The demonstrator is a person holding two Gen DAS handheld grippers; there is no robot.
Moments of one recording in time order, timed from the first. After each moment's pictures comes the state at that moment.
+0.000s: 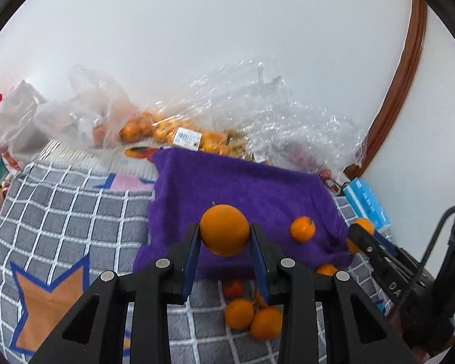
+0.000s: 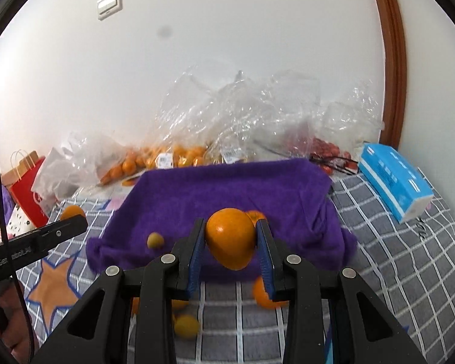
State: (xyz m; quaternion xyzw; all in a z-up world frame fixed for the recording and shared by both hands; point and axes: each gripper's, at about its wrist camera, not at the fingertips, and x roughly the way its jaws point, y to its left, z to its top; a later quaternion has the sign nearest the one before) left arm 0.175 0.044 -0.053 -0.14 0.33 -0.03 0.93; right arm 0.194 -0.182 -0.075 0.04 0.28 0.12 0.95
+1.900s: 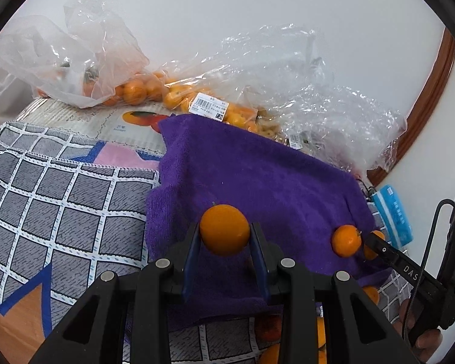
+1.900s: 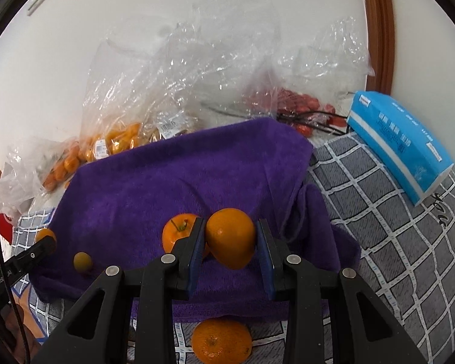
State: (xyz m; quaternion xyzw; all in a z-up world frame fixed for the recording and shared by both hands) left arm 0.237 0.067 -0.129 -0.19 0.36 -0.02 0.91; right arm 0.281 -0.219 -0.135 0.07 0.37 0.06 0.92
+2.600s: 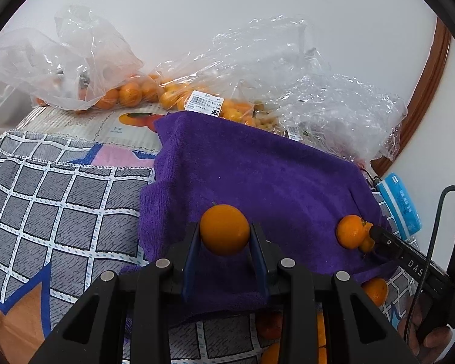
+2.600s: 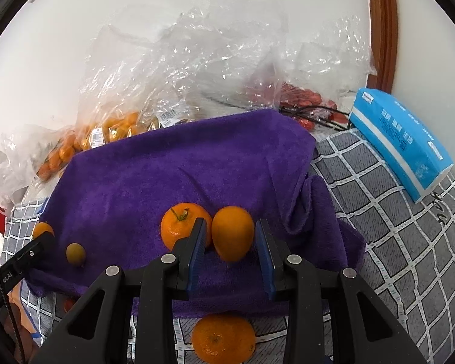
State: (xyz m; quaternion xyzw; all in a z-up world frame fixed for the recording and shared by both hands) left arm 0.236 0.057 -0.130 -0.16 0.36 -0.01 0.92; right arm 0.278 -0.211 -0.138 0.04 0.37 0.05 0.93
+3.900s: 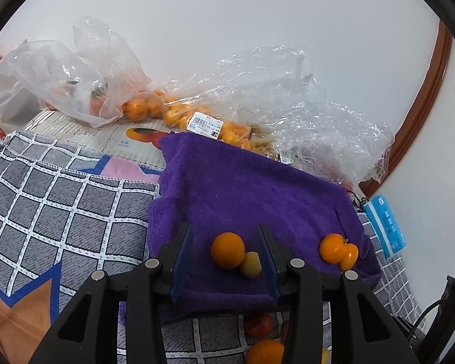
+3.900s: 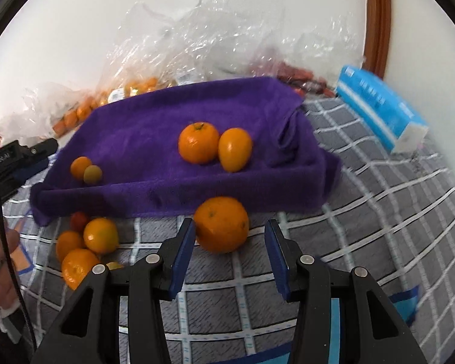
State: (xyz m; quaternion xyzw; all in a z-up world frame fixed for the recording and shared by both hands) left arm 0.220 0.067 -0.112 -0.19 0.32 -0.01 0.93; right arm 0.202 -0.211 -0.159 0.03 0.40 0.07 0.91
